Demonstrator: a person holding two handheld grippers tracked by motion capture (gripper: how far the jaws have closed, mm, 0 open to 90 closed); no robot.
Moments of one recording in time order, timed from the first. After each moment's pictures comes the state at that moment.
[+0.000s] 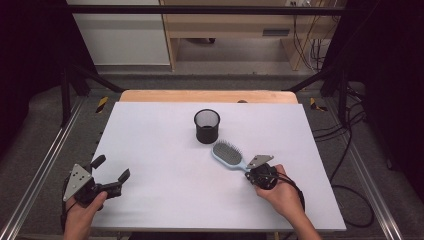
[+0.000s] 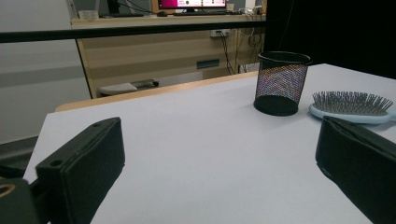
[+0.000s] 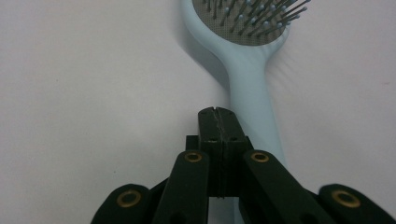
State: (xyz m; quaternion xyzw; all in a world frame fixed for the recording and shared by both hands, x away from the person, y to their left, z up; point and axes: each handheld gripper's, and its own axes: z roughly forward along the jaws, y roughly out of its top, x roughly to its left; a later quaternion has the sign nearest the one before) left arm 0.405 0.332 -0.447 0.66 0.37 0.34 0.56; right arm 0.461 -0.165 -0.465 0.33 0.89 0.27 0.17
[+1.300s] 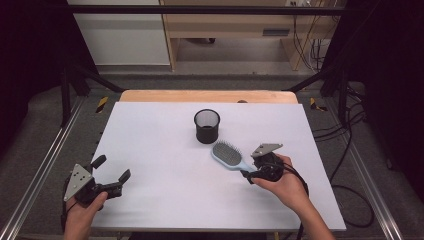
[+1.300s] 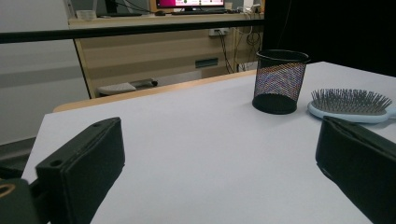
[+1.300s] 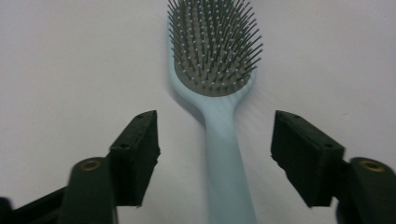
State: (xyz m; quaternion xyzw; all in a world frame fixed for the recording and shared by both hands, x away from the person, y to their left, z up) left arm 0.405 0.331 -0.448 0.66 0.37 0.34 0.56; right arm 0.475 -0.172 -0.431 0.35 0.87 0.32 0.16
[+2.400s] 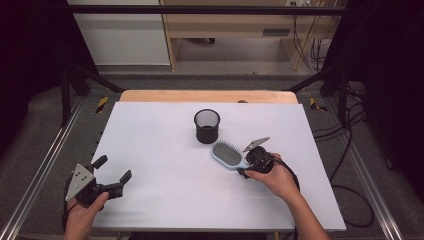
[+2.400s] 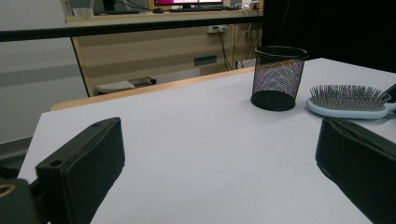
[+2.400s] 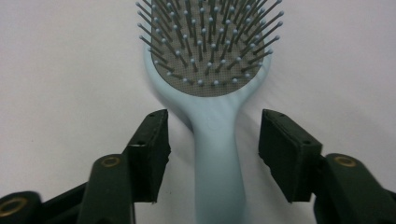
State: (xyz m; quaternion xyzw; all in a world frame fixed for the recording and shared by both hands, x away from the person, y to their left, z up) left arm 0.405 0.330 -0.449 0.66 0.37 0.34 0.56; right arm 0.510 -0.159 -0.460 0.36 0.88 0.27 0.10
